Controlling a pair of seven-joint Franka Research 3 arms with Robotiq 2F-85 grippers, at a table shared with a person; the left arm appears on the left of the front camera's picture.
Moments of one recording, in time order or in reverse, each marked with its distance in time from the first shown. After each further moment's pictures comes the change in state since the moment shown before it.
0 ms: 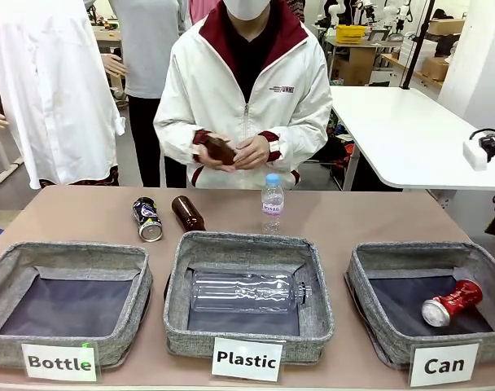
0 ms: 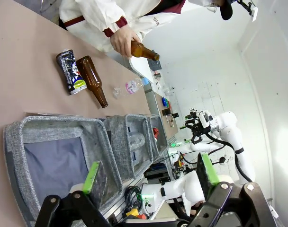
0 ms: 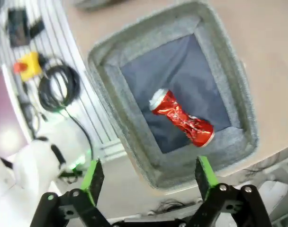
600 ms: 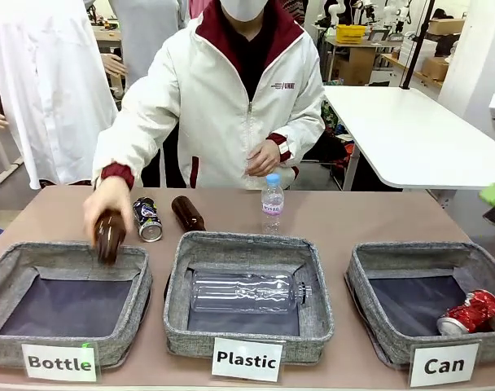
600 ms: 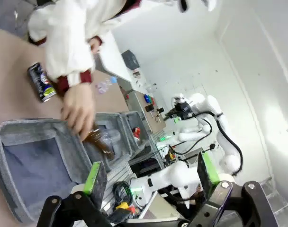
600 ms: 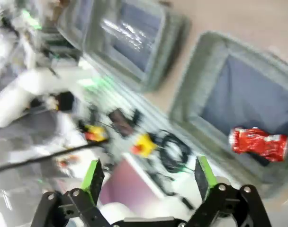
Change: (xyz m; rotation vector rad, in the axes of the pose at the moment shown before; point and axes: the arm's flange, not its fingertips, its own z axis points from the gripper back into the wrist) left arm -0.015 -0.076 0.060 -0.108 0.007 -0.108; right arm -0.020 -0.041 0.034 0.559 -0.327 -0.712
